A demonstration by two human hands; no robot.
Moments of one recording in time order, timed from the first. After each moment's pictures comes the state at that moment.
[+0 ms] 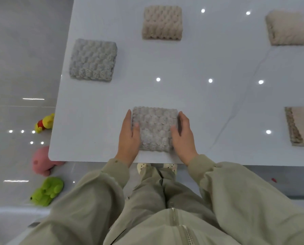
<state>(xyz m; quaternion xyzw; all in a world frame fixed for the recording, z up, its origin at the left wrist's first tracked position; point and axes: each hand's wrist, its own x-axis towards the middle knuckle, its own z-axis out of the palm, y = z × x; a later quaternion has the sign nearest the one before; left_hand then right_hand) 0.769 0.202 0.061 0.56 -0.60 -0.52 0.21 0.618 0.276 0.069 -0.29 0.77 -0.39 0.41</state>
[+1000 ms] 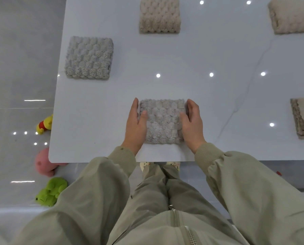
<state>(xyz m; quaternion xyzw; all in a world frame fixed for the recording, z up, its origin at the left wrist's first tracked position) 0.740 0.183 0.066 0.53 -0.57 -0.58 0.23 0.594 0.258 0.065 -0.23 0.75 -0.47 0.39</state>
